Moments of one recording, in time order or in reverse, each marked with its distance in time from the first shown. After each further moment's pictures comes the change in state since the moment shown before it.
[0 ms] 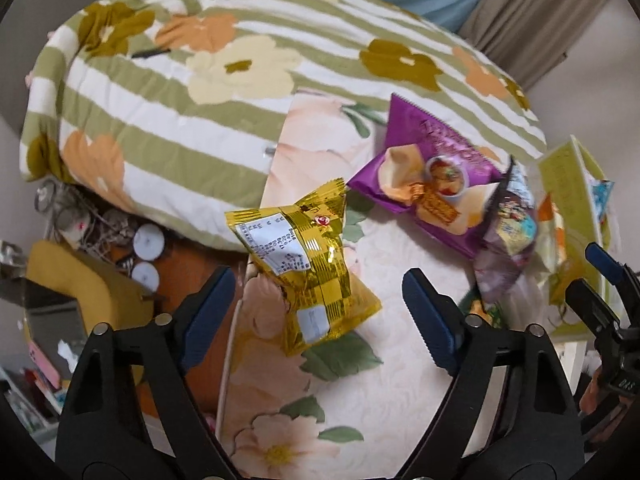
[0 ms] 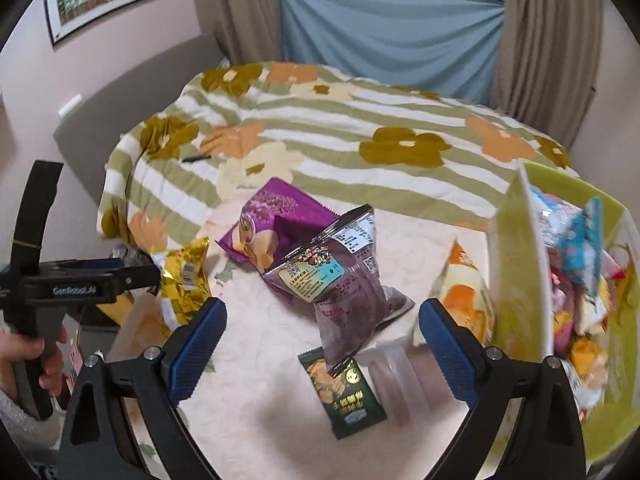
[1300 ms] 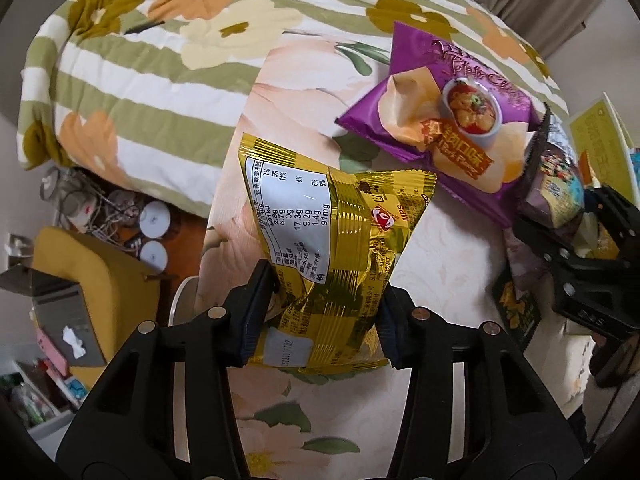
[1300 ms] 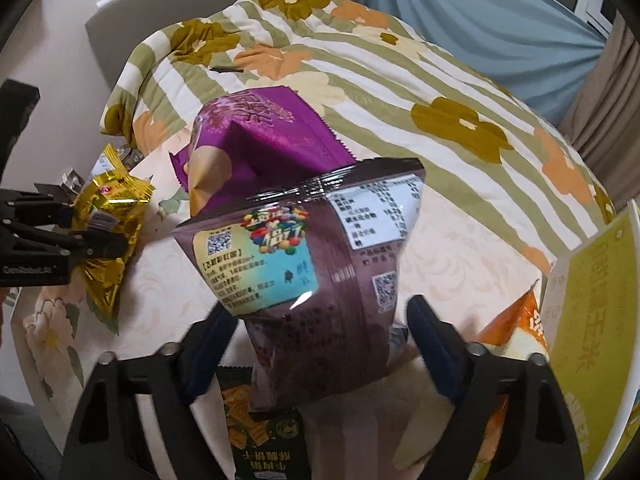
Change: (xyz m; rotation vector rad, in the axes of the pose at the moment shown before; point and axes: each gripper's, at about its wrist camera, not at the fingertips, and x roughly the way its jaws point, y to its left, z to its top) left arm 0.045 -0.019 -0.018 0.028 0.100 0.063; right arm 0.102 -0.013 0.000 -0.304 0.166 0.042
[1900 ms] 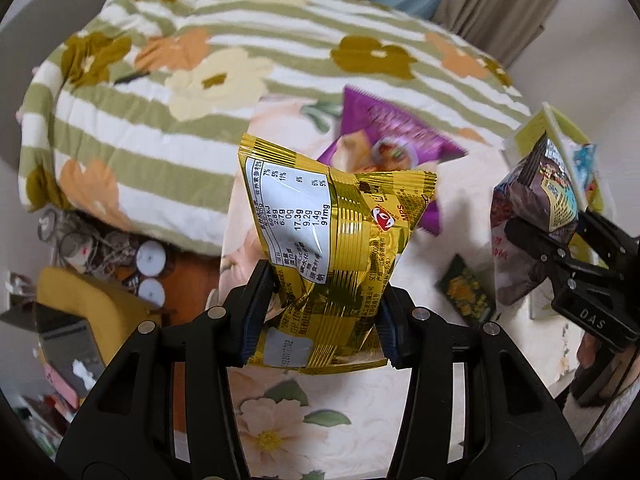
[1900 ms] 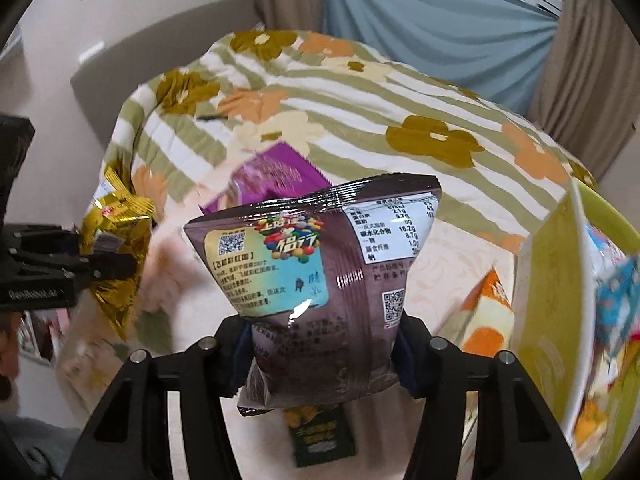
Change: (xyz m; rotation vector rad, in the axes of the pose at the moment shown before) left arm -0.080 -0.009 -0.001 0.102 -0.131 -0.070; right arm -0.078 0.011 -0.004 0.215 -0.134 -0.008
